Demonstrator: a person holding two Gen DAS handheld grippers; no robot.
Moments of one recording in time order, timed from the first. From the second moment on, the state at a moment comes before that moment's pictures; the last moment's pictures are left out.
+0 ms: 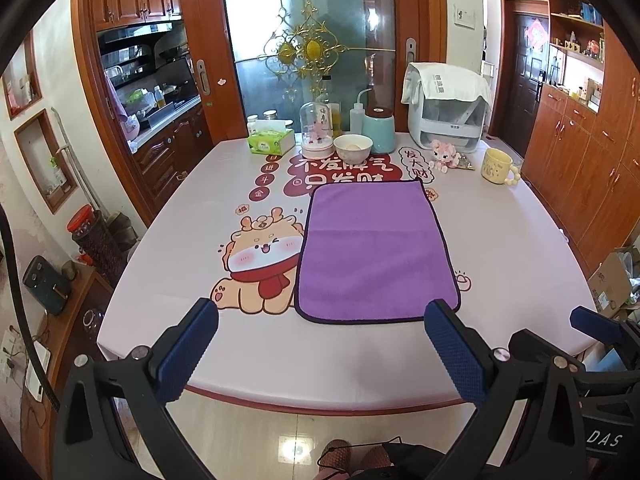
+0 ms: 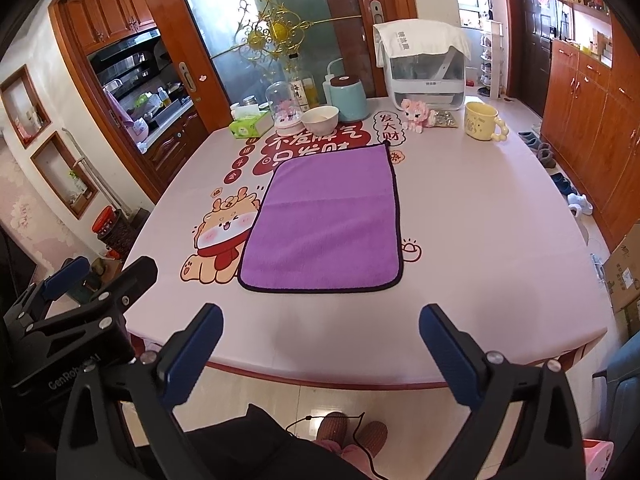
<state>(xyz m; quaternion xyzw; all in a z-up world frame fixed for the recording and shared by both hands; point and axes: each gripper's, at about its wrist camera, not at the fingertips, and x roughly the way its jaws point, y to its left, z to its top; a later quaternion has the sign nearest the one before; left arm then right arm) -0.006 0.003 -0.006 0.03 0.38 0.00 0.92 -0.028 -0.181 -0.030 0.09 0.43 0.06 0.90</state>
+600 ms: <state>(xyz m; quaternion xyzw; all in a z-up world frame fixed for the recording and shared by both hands) -0.025 -0.019 -0.020 0.02 0.41 0.01 0.91 -0.046 -0.203 -0.042 0.09 0.44 0.07 0.89</state>
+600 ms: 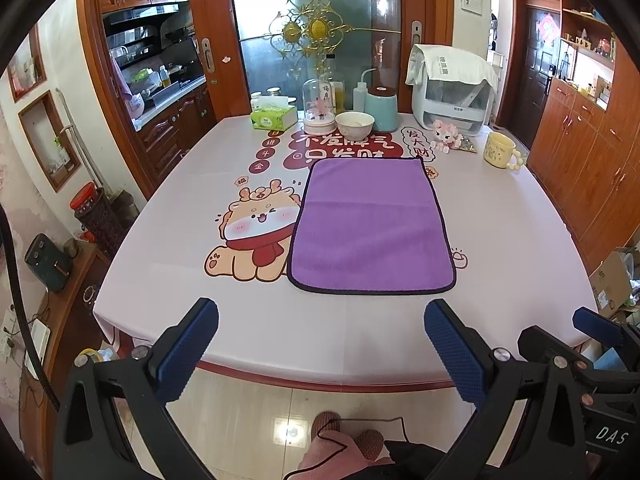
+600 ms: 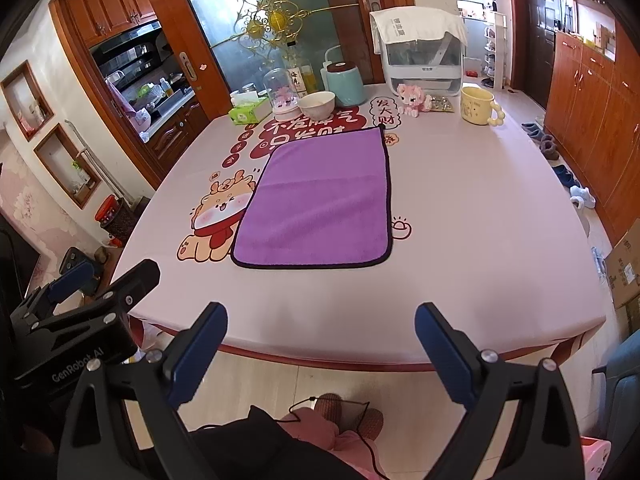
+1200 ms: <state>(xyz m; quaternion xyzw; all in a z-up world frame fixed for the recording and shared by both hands) 0.044 0.015 -0.059 -0.03 0.48 0.00 0.88 -0.004 -0.206 -0.069 0.14 0.49 0.04 0.86</state>
